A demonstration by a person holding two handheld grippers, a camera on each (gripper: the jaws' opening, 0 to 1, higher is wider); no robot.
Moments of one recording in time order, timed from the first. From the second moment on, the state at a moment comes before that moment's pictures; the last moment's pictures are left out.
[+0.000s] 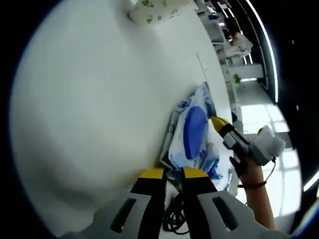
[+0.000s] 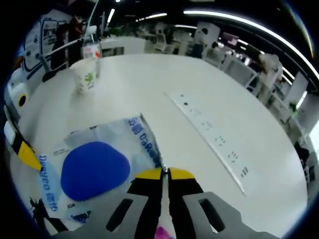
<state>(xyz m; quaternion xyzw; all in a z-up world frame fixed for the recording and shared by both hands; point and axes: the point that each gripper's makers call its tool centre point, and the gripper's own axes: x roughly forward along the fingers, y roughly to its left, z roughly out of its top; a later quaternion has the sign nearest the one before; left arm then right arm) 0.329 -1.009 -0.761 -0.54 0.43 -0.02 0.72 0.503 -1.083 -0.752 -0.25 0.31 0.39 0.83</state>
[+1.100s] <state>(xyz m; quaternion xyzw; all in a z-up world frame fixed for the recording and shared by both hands) 0.343 -0.951 -0.727 -0.58 0.39 0.01 0.72 0.485 -1.083 -0.708 -0.22 0.33 0.40 0.83</state>
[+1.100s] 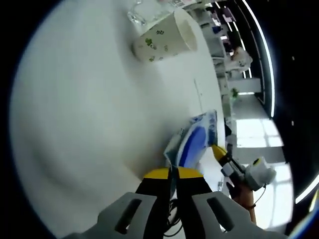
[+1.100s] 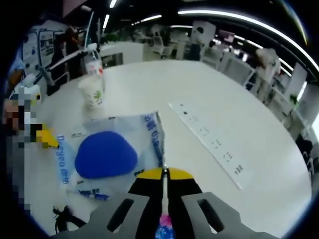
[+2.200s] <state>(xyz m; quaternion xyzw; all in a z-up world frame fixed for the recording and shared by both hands) 0.376 -0.890 -0.704 -0.52 0.34 0.03 0.79 0.402 -1.091 -0.699 -0.17 0.37 0.44 0.80</state>
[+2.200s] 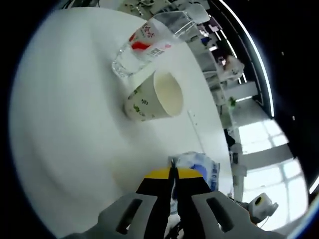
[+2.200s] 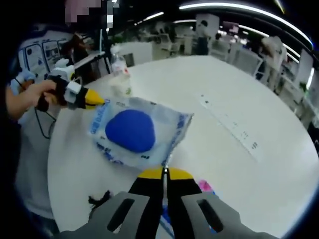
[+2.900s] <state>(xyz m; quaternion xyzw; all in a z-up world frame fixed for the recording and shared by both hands) 0.393 -0.882 -0.708 -0.38 0.33 0.01 0.86 0.355 -1.079 -0.709 -0.14 0.40 0.45 0.79</state>
